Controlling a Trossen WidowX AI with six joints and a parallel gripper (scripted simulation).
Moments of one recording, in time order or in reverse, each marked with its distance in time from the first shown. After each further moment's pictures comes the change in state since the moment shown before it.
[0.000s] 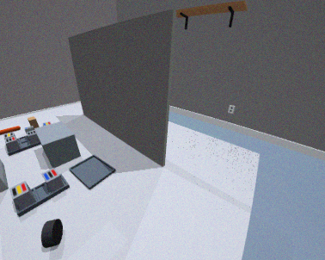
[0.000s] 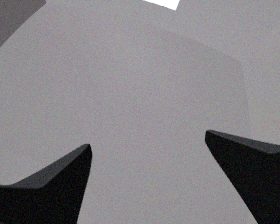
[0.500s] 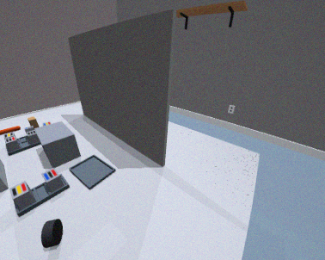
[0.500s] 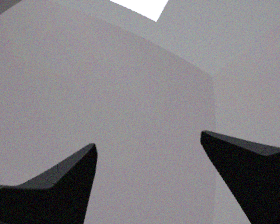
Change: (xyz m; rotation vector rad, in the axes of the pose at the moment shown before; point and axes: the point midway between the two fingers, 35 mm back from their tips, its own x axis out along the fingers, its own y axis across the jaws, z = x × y) arm -0.057 -0.041 -0.002 -0.129 -0.017 -0.156
